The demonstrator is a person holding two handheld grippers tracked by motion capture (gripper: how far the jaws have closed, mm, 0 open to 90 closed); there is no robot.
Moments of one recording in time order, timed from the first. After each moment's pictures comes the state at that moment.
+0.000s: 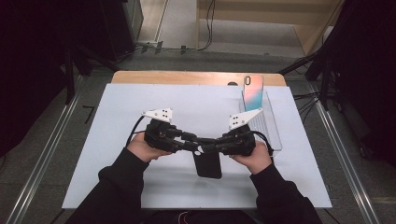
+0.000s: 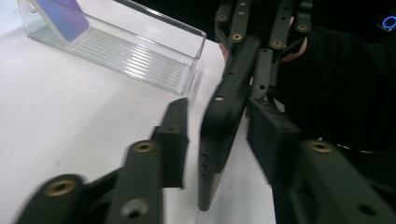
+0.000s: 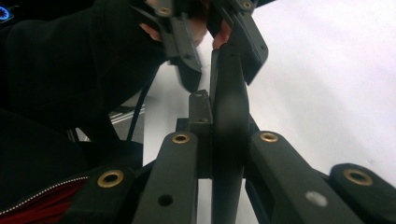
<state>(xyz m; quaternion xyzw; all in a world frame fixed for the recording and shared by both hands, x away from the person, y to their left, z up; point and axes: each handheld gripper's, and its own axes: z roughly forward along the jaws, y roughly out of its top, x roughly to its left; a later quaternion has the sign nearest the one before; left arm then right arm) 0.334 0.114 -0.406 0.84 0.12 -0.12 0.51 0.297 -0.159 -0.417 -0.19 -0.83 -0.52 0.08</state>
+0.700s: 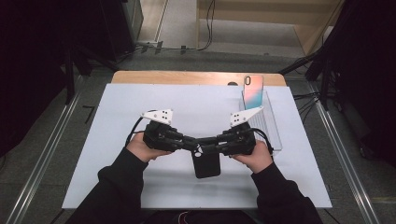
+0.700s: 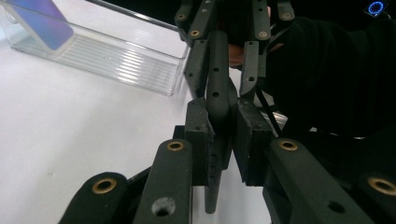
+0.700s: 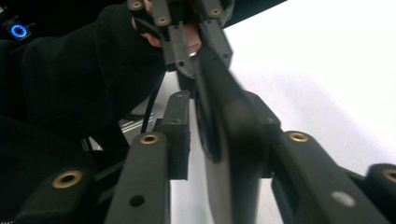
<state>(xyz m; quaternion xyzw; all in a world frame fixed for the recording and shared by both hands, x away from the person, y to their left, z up) 0.328 0.114 -0.399 0.85 0.09 -0.13 0.50 0.302 -0.162 -0.418 -0.20 -0.81 -0.53 0.11</state>
